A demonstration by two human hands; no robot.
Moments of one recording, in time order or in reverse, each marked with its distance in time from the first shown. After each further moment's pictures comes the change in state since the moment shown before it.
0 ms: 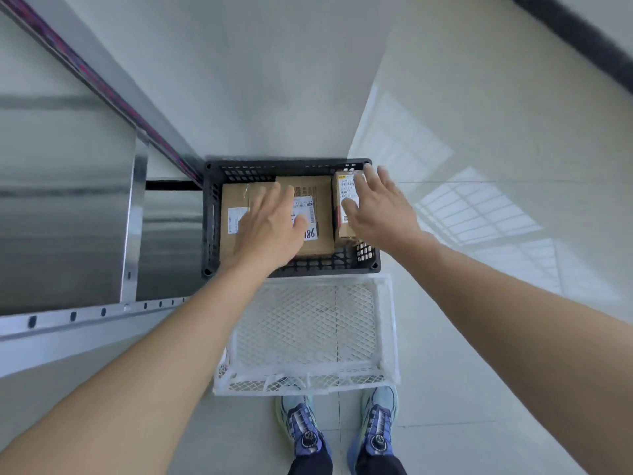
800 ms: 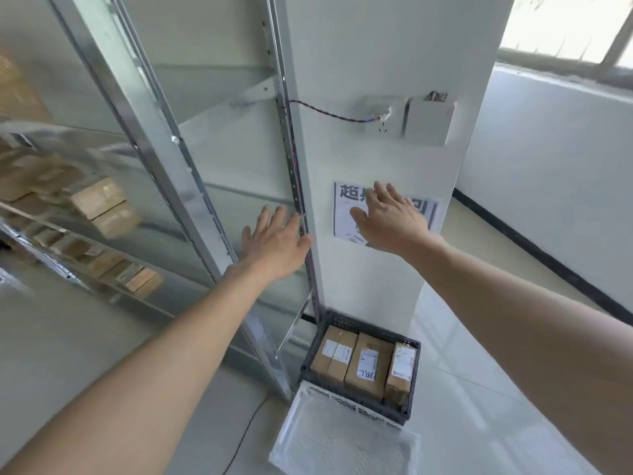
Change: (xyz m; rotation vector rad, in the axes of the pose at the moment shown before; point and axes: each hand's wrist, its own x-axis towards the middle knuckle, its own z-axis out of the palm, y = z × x) left_hand -0.404 0.160 -0.390 0.267 0.512 -0.310; right_hand -0.291 -0.220 -0.444 -0.142 0.347 -0.543
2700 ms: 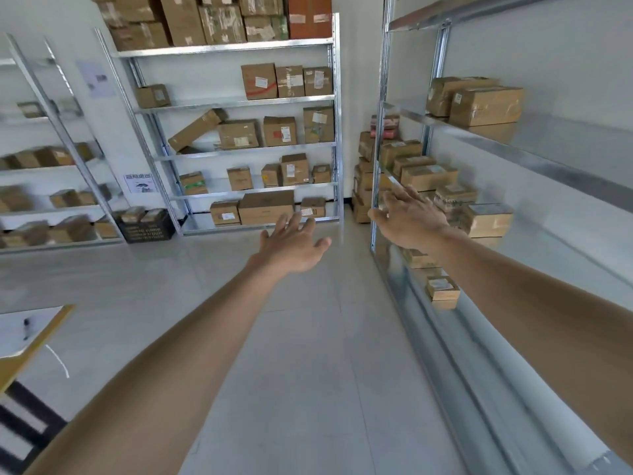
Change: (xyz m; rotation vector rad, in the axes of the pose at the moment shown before) left_hand -0.442 -0.531 -0.118 -0.096 0.139 -0.990; right_hand -0.141 -0.713 0.038 -0.047 -0.091 -1.050
